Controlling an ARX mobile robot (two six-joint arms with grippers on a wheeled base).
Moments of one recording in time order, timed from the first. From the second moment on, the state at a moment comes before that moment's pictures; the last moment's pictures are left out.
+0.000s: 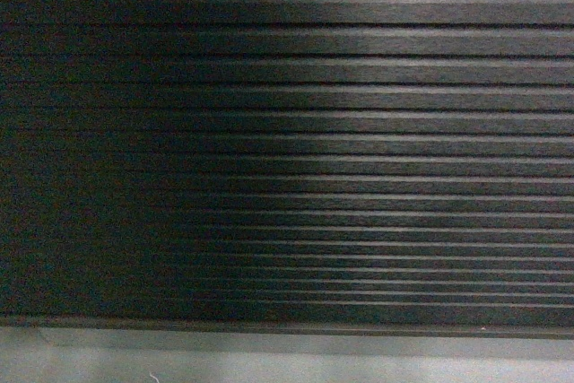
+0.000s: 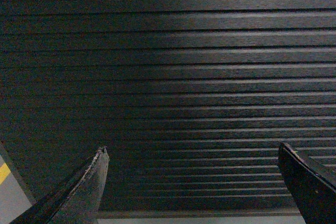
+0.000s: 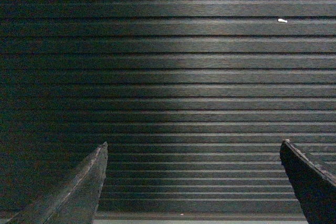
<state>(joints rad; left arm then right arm) 0.00 0.01 0.01 -0.01 0.00 0.00 0.00 0.01 0.01 -0.01 0.00 0.00</state>
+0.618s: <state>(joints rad) 0.00 0.01 0.01 -0.01 0.00 0.00 0.00 0.01 0.01 0.00 0.00 0.00</state>
